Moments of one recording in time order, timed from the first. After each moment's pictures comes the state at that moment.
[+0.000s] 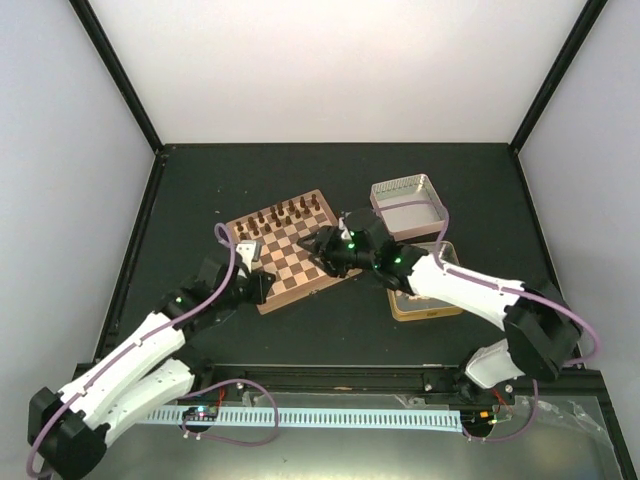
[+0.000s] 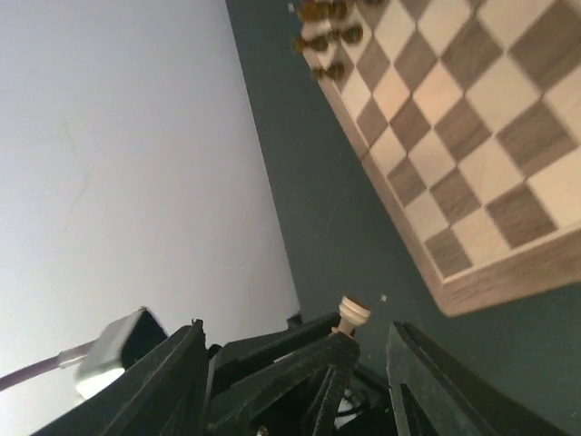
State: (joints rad) left arm -0.57 0.74 0.50 -0.40 0.10 -0.52; right arm 0.86 1.50 0.95 0.06 -0.31 1.50
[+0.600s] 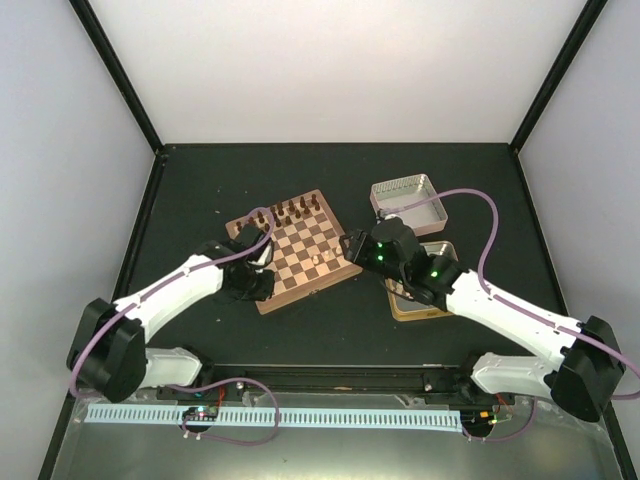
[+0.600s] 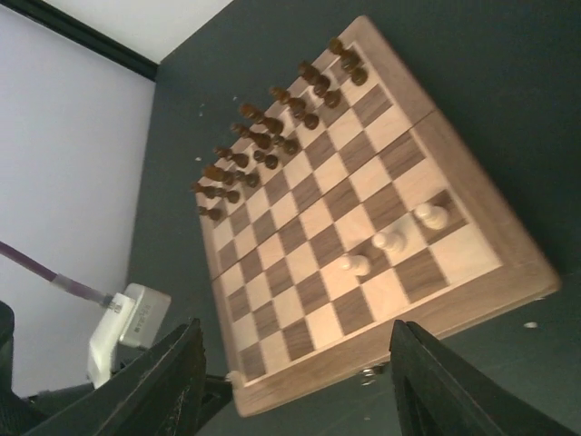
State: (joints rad) left arm -0.52 1.26 0.79 -0.82 0.09 -0.49; right arm 0.84 1.19 0.88 -0.25 0.11 1.03
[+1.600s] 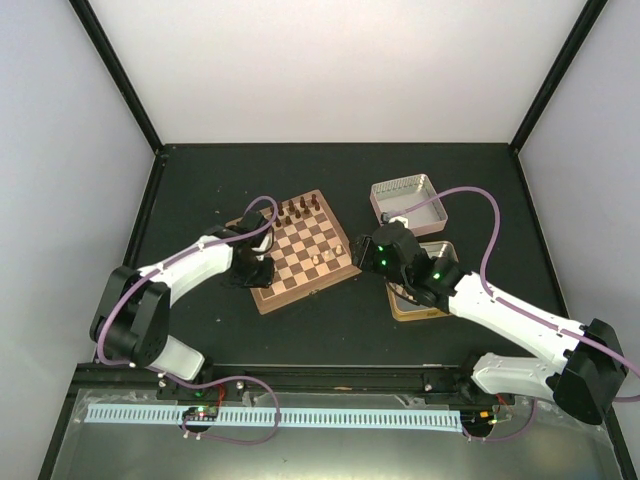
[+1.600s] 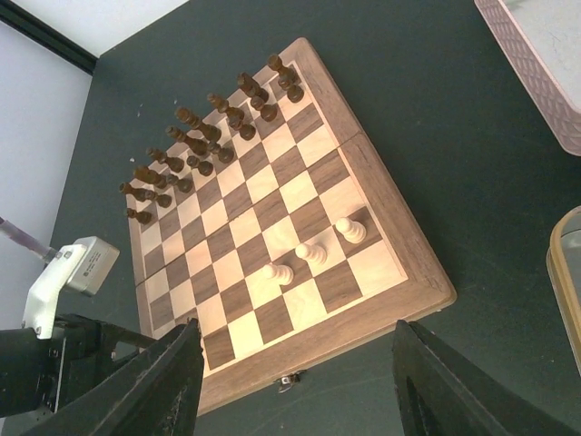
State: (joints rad) left arm -0.42 1.49 0.88 -0.77 0.07 -0.42; right arm 0.84 1.16 0.86 -0.34 0.22 0.89
